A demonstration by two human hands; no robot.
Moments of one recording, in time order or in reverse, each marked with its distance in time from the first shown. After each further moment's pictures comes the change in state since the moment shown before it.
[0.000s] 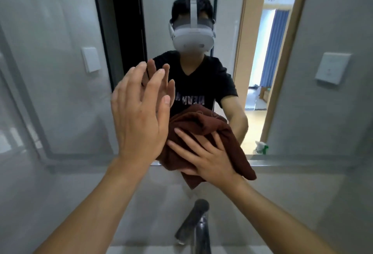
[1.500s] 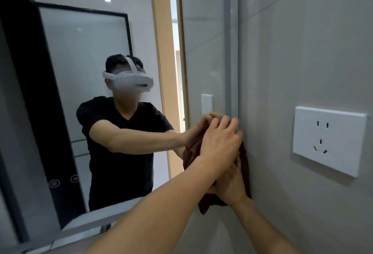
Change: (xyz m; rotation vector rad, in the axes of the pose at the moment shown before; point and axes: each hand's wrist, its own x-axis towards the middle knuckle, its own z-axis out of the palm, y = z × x) left_hand 0.027 0.374 0.170 -0.092 -0.309 0.821; right_hand -0.187 0.249 -0.062 -0.145 -0.164 0.561
